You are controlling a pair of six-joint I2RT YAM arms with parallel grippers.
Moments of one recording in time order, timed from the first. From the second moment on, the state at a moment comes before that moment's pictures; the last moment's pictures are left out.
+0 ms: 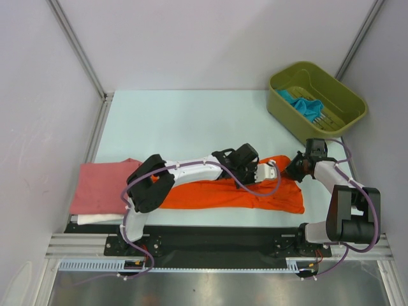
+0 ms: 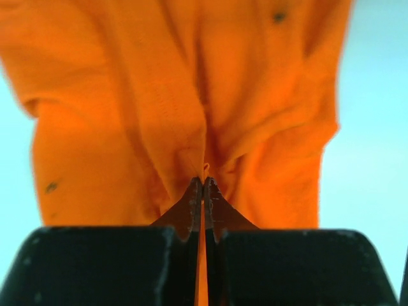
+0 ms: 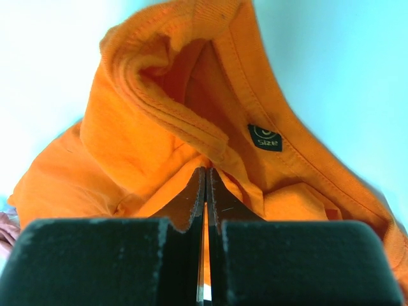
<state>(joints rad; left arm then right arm) -1.05 2.02 1.46 -0.36 0.28 0.49 -0.10 1.37 0.69 -0.39 -0.25 0.66</state>
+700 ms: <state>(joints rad) -0.87 2.12 1.59 -0.35 0.32 0.35 -0.09 1.47 0.80 -0.31 -0.23 0.64</state>
